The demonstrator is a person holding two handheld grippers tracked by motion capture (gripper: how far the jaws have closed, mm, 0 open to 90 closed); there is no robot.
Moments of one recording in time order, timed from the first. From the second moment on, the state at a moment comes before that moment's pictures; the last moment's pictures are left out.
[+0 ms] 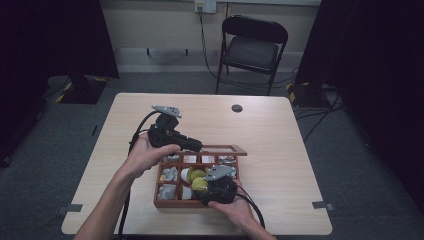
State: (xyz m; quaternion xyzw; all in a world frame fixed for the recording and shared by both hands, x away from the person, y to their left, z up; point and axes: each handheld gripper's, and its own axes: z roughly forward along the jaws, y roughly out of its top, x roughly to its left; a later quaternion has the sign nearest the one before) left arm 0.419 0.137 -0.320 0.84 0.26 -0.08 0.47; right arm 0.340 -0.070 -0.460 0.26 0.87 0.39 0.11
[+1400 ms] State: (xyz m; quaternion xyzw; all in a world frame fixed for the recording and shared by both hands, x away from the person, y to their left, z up) left arm 0.418 0.137 -0.320 0.84 0.26 -0.08 0.47; right arm 0.329 -0.136 -0.430 0.30 0.83 0.45 0.13
